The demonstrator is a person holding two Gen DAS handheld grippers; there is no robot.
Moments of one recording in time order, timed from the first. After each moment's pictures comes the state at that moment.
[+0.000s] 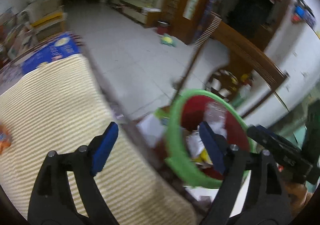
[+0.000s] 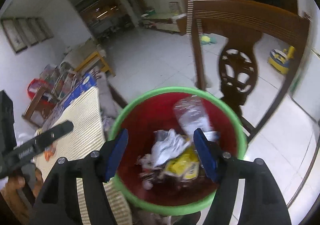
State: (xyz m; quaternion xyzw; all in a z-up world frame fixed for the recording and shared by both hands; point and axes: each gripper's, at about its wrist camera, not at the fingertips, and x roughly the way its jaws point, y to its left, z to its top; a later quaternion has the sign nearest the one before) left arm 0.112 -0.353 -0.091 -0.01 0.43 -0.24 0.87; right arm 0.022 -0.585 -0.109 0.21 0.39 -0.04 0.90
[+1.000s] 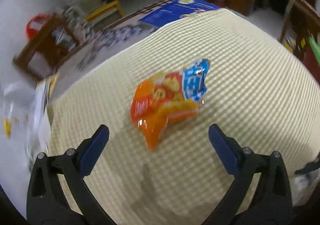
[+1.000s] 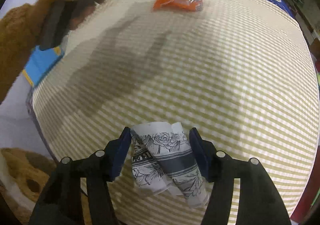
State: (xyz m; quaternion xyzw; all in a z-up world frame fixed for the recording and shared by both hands) left arm 0.166 -0.011 -0.171 0.19 0.46 -0.10 0.86; right arm 0.033 -0.143 -0.206 -0.12 0.57 0.32 0.74
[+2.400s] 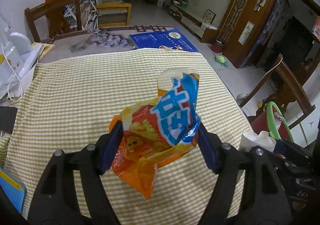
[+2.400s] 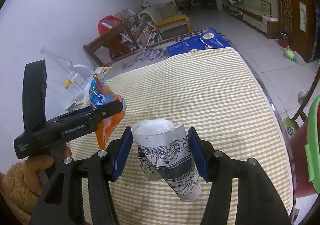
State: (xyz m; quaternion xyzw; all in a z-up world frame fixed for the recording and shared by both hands) left arm 0.080 -0.055 -0.093 -0.07 0.43 -0.09 0.90; right arm 0.068 -0.241 -0.095 0.11 0.42 0.22 0.88
